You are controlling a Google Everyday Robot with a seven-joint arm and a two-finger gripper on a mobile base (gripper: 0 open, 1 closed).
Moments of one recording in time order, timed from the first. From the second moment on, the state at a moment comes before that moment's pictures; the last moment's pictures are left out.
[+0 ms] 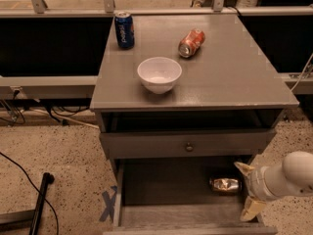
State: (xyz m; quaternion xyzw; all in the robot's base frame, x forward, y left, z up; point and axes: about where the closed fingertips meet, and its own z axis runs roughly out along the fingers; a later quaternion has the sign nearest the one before) arm 0.436 -0.292 0.534 -0.67 0.71 0.03 0.21
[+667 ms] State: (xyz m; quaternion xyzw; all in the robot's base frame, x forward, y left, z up) arm 0.469 -0.295 0.455 -0.68 0.71 0.04 0.18
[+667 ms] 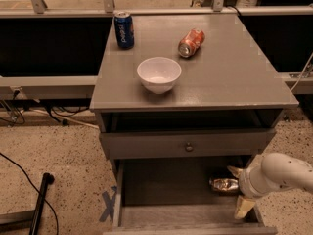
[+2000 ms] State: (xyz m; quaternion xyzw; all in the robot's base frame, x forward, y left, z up) arm 0.522 -0.312 0.369 -0.66 0.73 0.05 0.18
